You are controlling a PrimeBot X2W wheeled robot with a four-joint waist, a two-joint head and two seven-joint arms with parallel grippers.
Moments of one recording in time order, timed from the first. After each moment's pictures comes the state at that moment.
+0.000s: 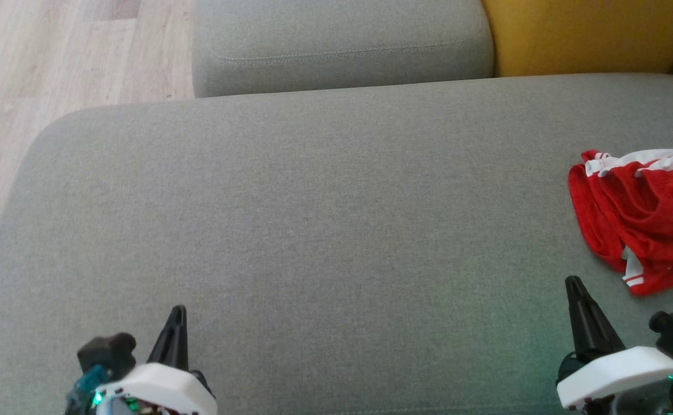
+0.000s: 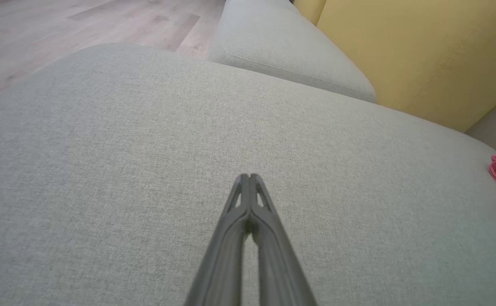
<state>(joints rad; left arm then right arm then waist) 0.08 0.18 -0.31 0.22 -0.50 0.16 -0.17 0.17 -0.04 -0.04 -0.01 0.42 0.13 0.10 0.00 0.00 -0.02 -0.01</state>
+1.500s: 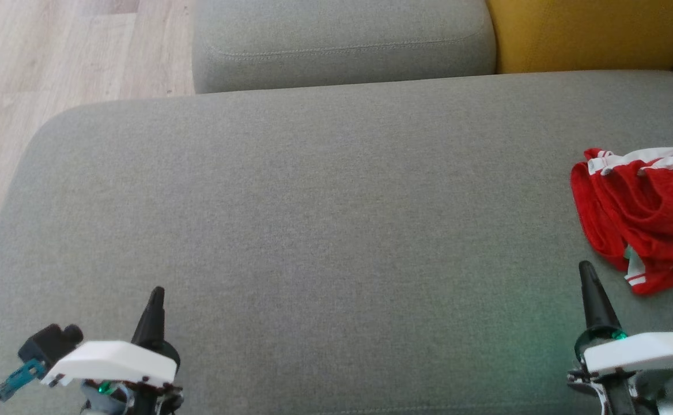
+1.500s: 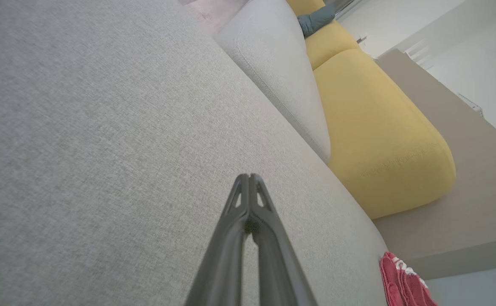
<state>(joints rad) 0.03 0.14 -0.16 0.24 -1.00 0.03 -0.06 0.08 -0.05 -0.05 0.12 0.96 0.13 0.10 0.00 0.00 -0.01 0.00</state>
